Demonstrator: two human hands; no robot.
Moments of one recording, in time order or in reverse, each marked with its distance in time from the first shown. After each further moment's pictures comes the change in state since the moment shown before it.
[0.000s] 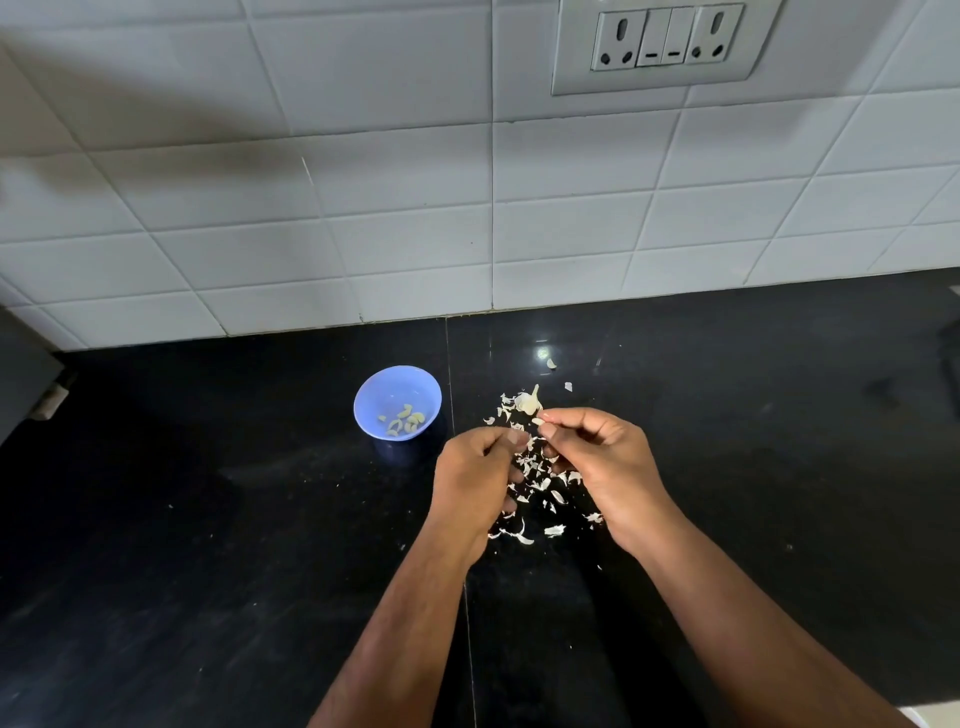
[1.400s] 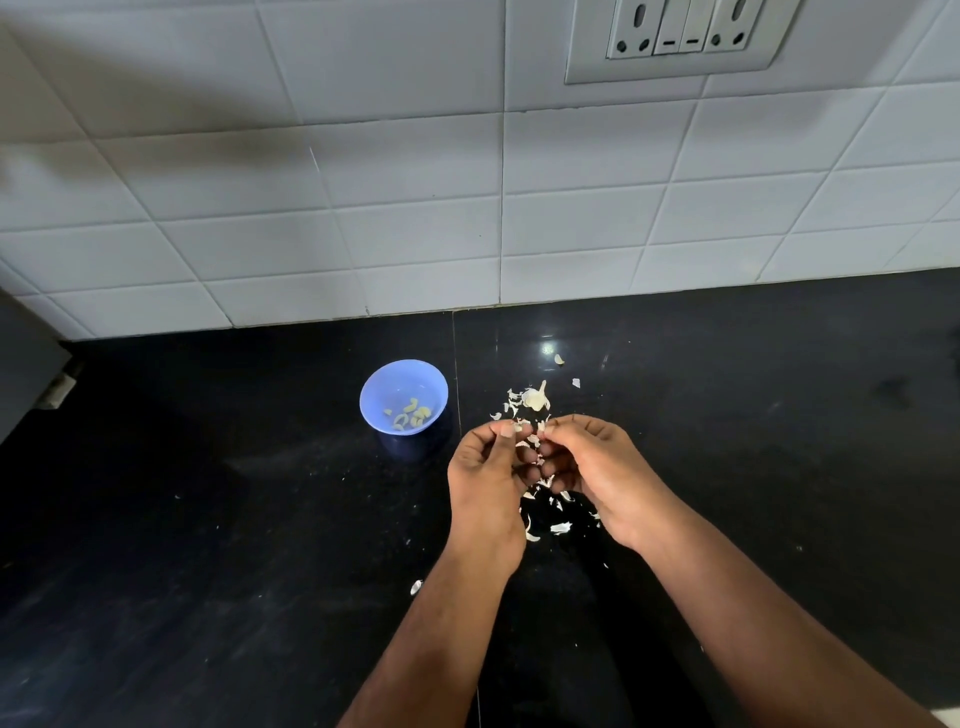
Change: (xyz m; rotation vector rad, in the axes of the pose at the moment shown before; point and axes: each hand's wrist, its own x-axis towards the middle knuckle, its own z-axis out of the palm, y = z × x) left_hand 0.000 -0.018 0.024 -0.662 0.097 -0.004; right_hand 0.008 -0.004 0.011 -0.007 -0.116 0.299
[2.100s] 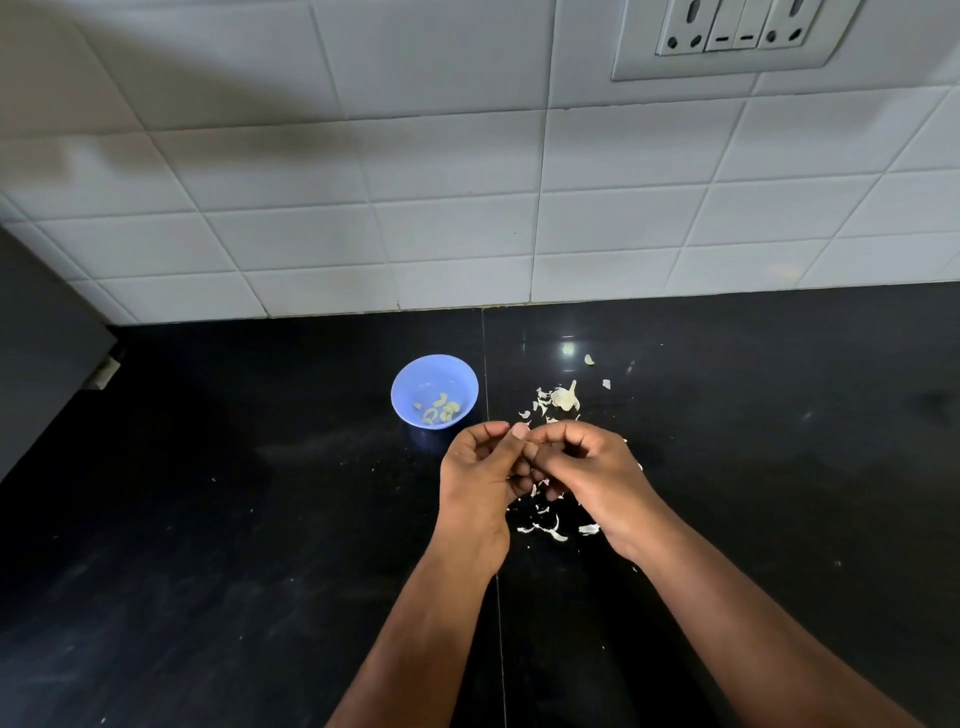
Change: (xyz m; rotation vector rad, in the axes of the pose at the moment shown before) left_hand 0.005 0.025 -0.037 0.094 0.004 -0.024; right_hand -0.006 0.015 0.028 -0.148 -0.101 -0.203
